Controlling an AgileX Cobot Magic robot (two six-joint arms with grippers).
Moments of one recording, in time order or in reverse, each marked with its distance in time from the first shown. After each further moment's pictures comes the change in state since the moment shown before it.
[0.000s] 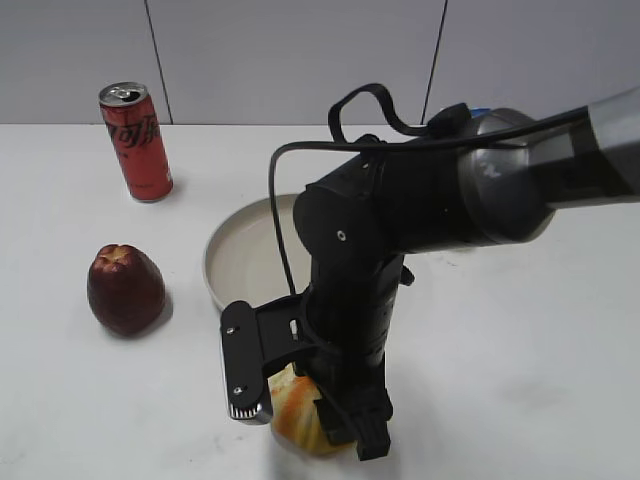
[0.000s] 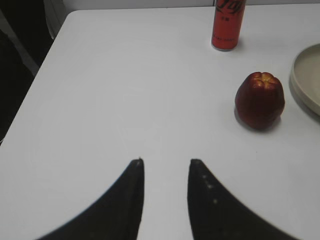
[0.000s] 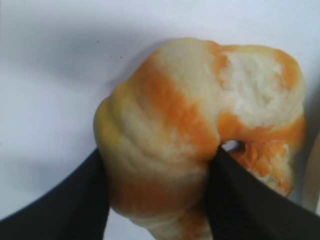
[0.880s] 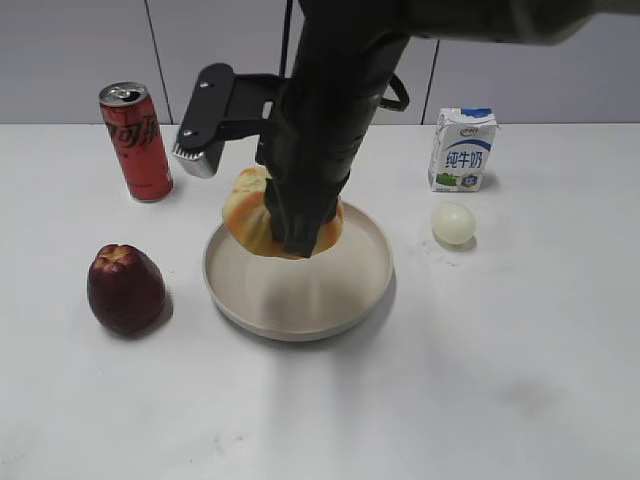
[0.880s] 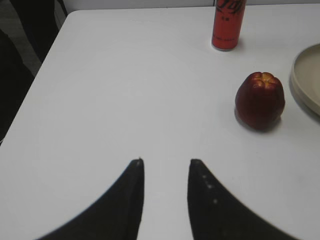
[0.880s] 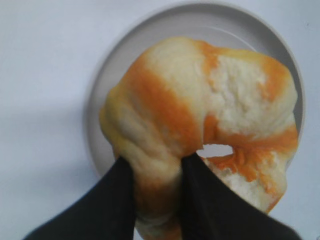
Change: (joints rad) left arm 0.000 0.000 0.000 0.000 0.000 0.000; right arm -0.127 0.012 -0.450 -0.025 0.154 0.224
